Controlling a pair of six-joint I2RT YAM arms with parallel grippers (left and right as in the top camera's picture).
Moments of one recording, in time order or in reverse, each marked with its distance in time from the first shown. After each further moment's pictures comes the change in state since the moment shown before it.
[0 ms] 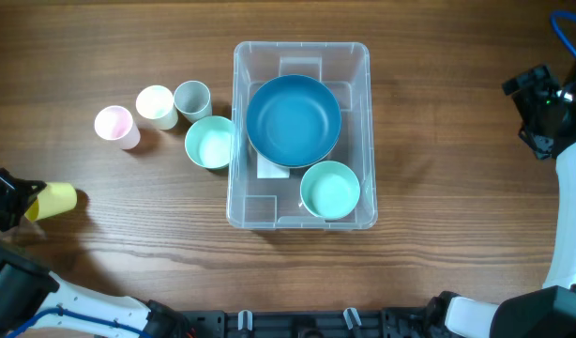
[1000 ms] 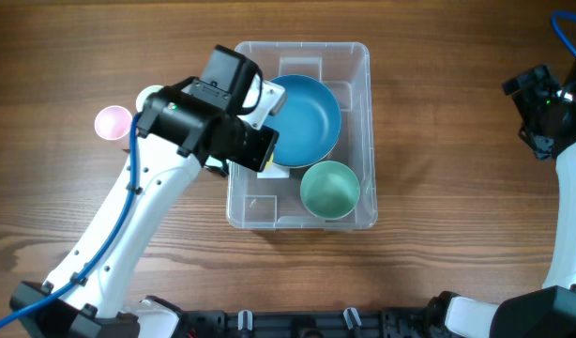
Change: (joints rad) left arm -1.515 -0.436 0.116 -0.181 -0.448 -0.163; right arm 0.000 0.000 0.000 0.000 0.000 0.000
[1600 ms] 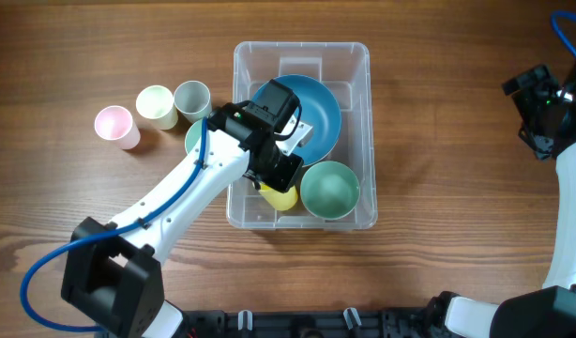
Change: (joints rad) left arm -0.101 0.159 -0.204 0.185 0.030 -0.029; right arm 0.000 0.000 0.000 0.000 0.000 0.000
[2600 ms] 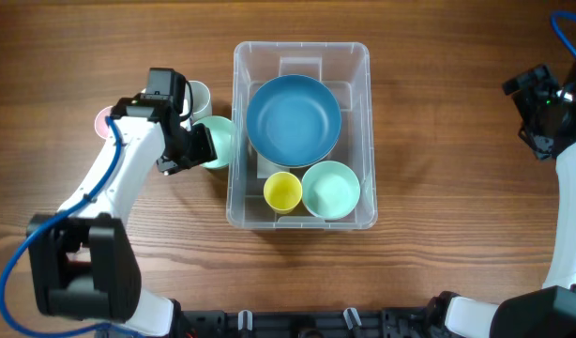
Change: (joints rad) left arm 0.492 0.005 -0.145 0.106 -0.134 -0.312; right arm 0.000 0.000 0.000 0.000 0.000 0.000
